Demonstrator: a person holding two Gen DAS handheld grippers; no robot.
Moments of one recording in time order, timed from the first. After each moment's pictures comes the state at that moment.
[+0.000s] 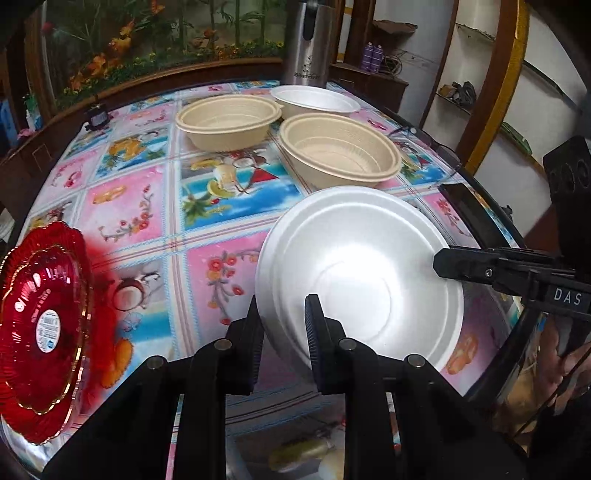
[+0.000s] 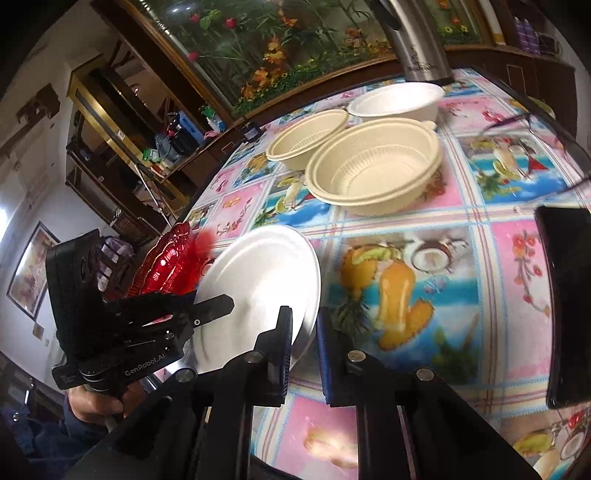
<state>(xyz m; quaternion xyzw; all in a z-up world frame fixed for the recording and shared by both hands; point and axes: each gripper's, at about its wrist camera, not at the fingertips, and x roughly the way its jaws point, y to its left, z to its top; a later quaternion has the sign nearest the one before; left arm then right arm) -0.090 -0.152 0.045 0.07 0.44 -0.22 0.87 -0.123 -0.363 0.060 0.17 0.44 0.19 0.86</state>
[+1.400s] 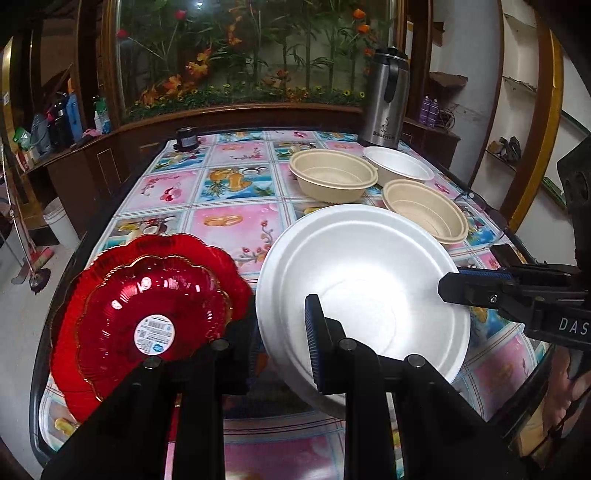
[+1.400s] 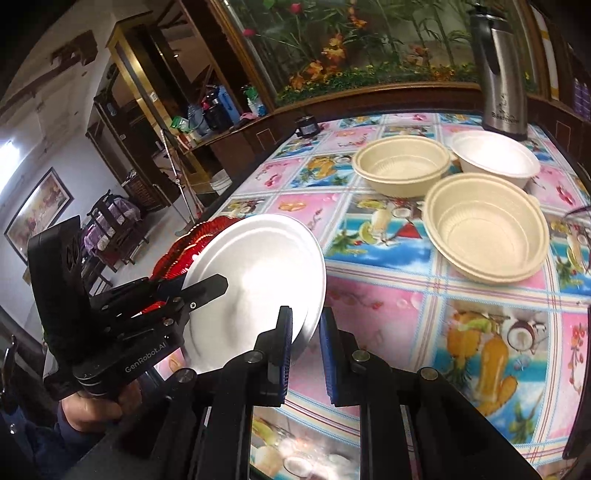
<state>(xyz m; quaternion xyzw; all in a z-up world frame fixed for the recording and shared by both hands) -0.089 -0.063 0.077 0.03 0.36 -0.12 0.92 -0.093 -0.257 0.097 0.08 0.42 0.24 0.87</state>
